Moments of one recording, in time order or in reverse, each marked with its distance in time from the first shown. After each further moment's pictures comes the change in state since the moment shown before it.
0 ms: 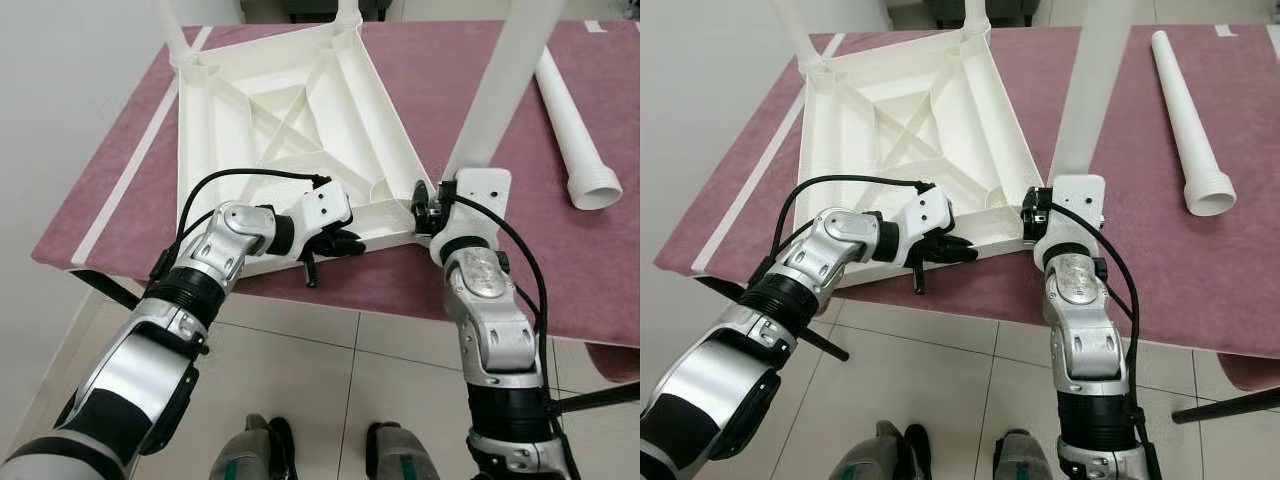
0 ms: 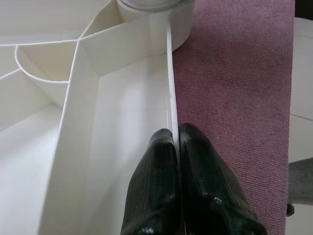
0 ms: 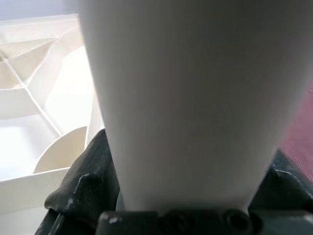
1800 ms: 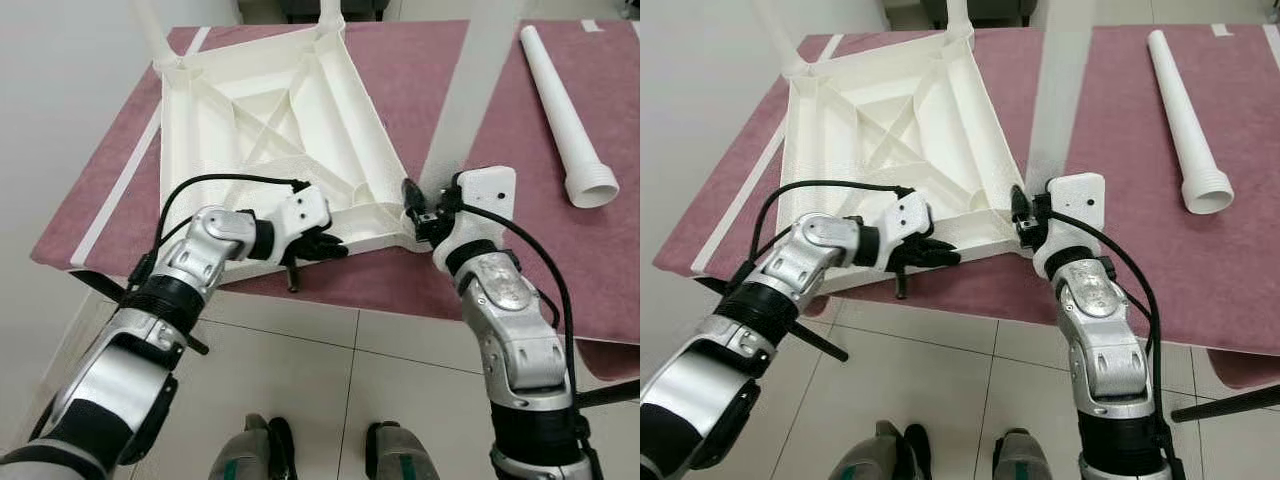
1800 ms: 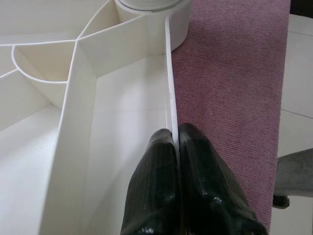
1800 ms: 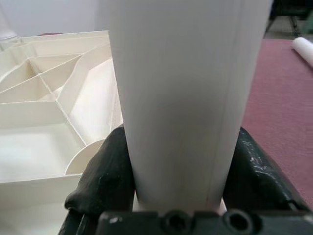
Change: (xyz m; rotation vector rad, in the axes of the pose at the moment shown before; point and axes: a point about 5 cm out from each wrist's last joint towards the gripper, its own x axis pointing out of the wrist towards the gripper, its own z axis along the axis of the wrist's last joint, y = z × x) left arm -0.004 -0.005 -0.010 -0.042 0.014 -0.019; right arm -0.019 0.003 0.001 -0.022 0.034 -0.003
